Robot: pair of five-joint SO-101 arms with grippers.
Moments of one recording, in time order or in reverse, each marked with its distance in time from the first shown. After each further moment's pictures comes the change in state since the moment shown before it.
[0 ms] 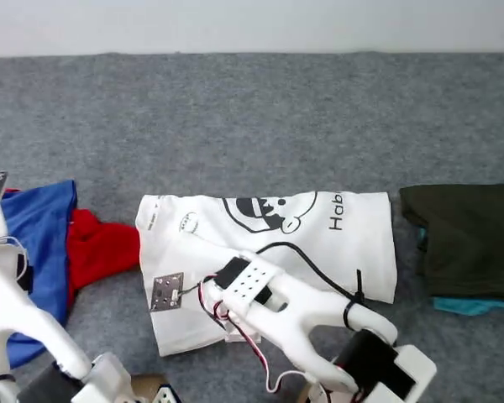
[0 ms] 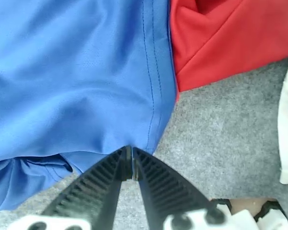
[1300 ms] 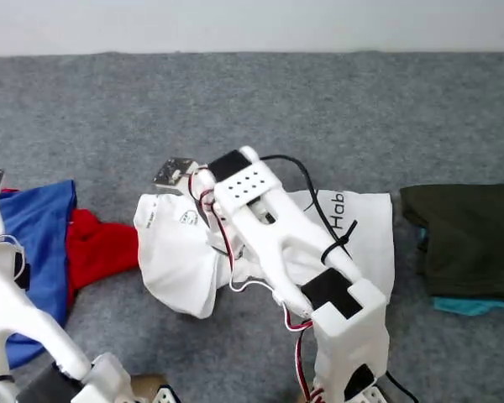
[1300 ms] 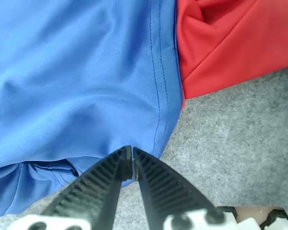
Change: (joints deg) left arm 0.0 0.0 0.0 -1.9 0.0; right arm 15.3 25.6 -55.0 29.5 -11.3
